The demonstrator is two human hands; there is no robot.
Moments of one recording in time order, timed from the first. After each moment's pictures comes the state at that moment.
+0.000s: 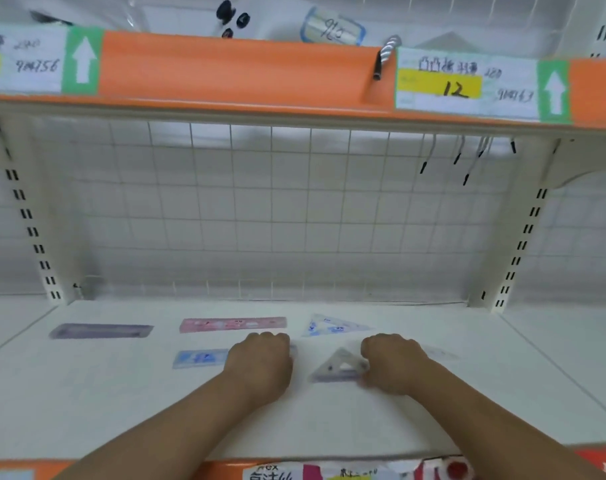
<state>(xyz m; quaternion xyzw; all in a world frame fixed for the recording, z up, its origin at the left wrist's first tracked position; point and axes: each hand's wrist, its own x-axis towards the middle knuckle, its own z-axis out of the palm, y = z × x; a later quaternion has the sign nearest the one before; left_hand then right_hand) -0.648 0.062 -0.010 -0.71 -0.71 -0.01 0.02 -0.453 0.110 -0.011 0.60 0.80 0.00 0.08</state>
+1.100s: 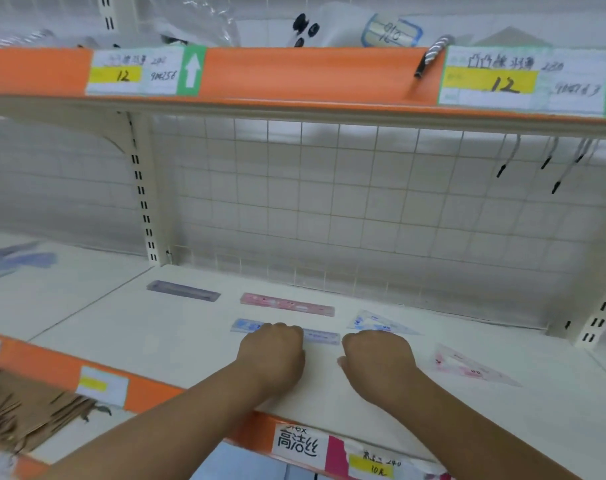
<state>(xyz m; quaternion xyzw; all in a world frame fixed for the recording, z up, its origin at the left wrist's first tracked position) -0.661 0.015 -0.005 -0.63 -0.77 -0.04 0.02 -0.514 0.076 -0.011 0.45 0.89 0.10 -0.01</state>
